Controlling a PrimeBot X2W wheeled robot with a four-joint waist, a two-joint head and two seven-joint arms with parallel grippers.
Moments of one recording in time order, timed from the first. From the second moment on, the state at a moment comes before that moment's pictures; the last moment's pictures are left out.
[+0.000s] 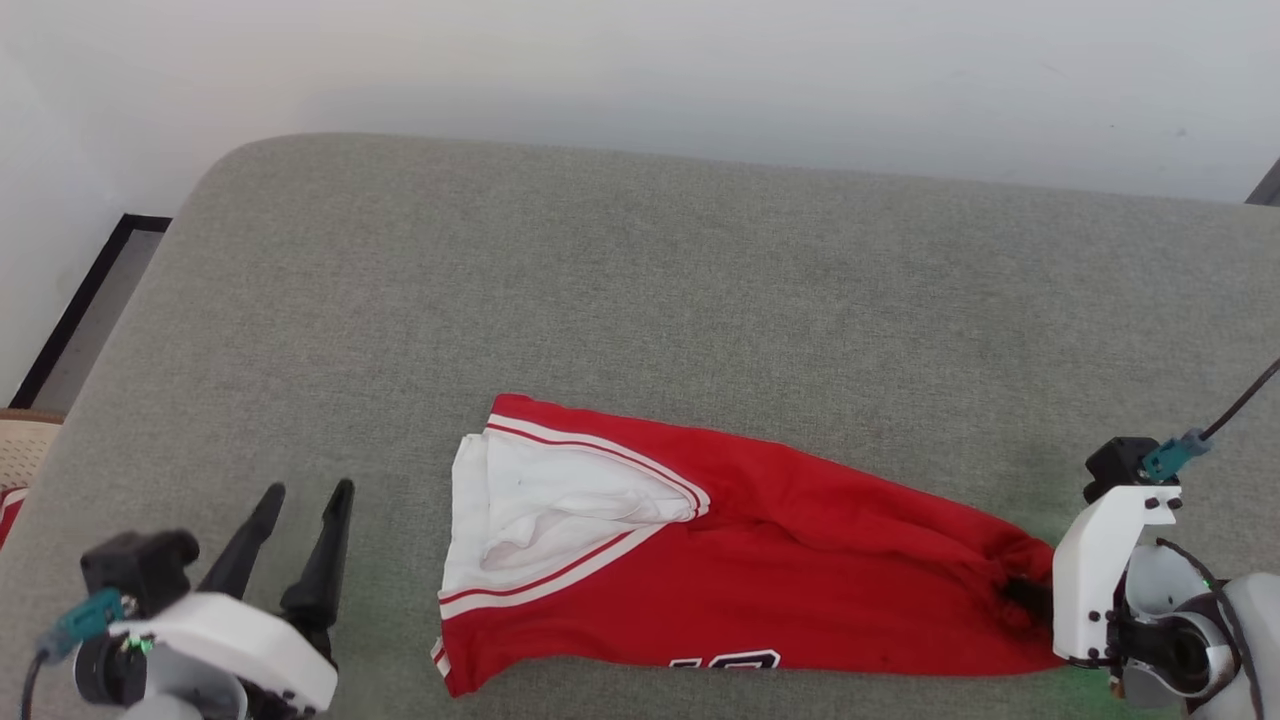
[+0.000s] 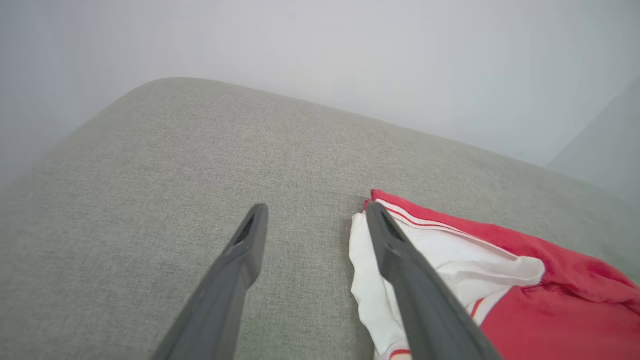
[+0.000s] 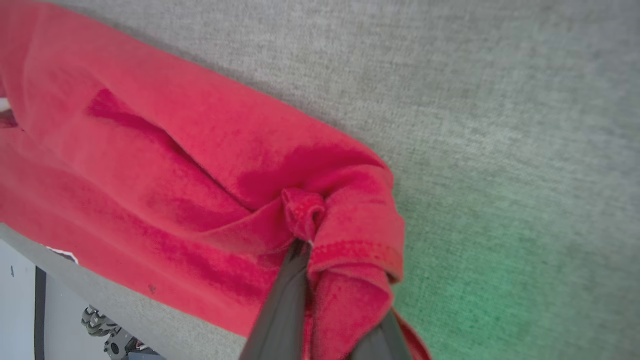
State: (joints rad) left arm -0.16 0.59 -0.49 0.25 -0.93 0.02 -0.26; right arm -0.29 -0.39 0.22 0.46 0.74 0.13 0.75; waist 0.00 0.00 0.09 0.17
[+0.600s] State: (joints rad) left arm 0.05 0.33 -0.11 0.23 -0.65 -0.12 -0.26; right arm -0.31 -0.56 0.09 0.56 0.79 0.13 0.69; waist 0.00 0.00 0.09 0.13
